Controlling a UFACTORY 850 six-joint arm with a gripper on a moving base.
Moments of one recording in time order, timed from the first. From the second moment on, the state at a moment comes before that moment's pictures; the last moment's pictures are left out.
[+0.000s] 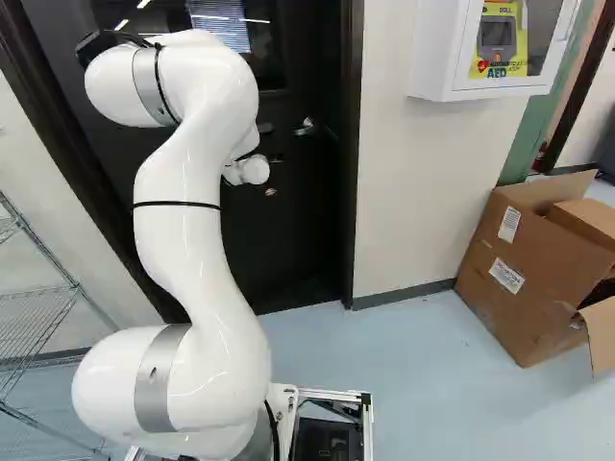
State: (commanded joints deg) arm 9.8 -39.9 -75.1 -11.6 43.6 0.0
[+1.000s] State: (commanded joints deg) arm 9.1 -31.3 -63.6 -11.6 43.6 0.0
